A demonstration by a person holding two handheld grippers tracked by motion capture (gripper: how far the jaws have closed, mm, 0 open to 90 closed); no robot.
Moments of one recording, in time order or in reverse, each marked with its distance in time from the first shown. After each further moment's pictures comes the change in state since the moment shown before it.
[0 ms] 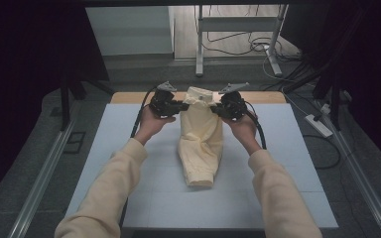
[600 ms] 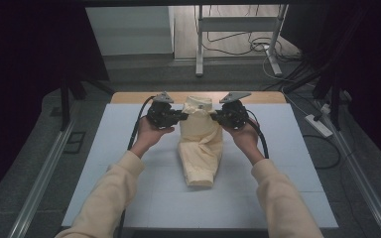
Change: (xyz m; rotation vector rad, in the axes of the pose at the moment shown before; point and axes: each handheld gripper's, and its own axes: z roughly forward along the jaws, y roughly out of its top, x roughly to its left) left arm -0.022 -0.027 -0.012 -0.034 -0.038 -0.007; right arm 0.019 -0.017 -0.014 -0.021 0.025 -0.028
